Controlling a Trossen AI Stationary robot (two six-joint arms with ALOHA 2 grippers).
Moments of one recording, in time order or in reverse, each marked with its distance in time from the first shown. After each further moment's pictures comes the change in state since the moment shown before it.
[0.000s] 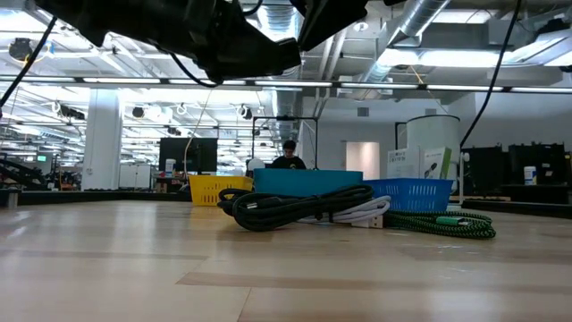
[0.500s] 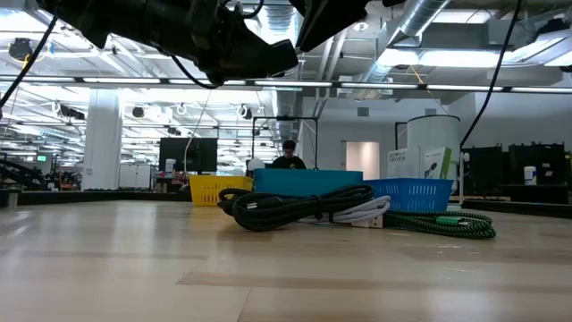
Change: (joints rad) left arm 0.019 0.000 0.000 -0.003 0.004 0.000; right arm 0.000 0.000 0.000 0.002 0.002 0.000
